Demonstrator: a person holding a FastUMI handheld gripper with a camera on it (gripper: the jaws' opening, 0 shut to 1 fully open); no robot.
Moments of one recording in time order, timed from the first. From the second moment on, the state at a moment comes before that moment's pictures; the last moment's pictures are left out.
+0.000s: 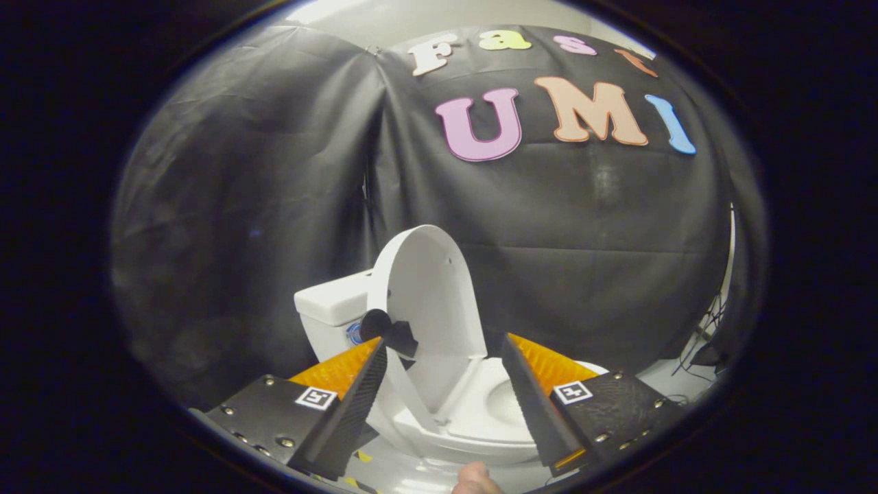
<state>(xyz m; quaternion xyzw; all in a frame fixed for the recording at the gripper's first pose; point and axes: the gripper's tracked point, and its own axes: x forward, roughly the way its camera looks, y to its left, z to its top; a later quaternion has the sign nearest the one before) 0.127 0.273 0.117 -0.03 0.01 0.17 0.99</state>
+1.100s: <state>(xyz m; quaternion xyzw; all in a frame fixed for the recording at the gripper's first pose) 0.139 0.088 0.130 0.00 0.01 0.06 1.00</state>
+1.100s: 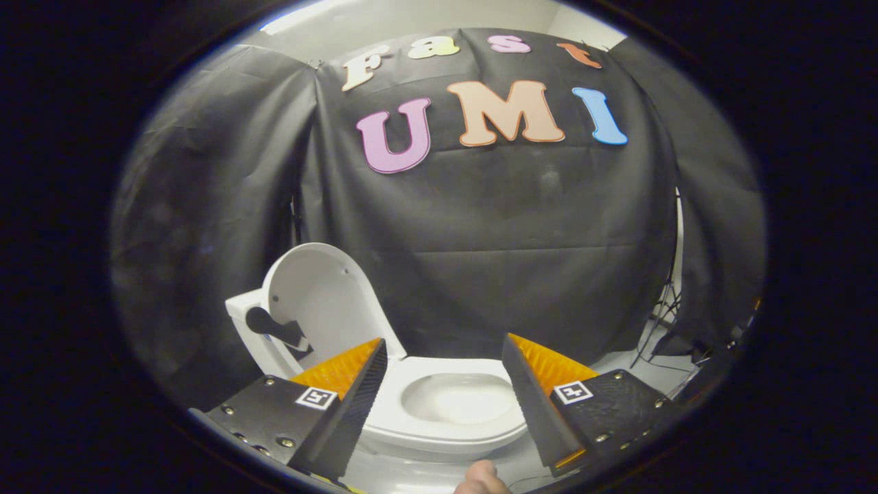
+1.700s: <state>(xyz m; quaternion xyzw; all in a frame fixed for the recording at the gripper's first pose) 0.136 0.031 0.125 0.01 0.01 0.04 1.00</state>
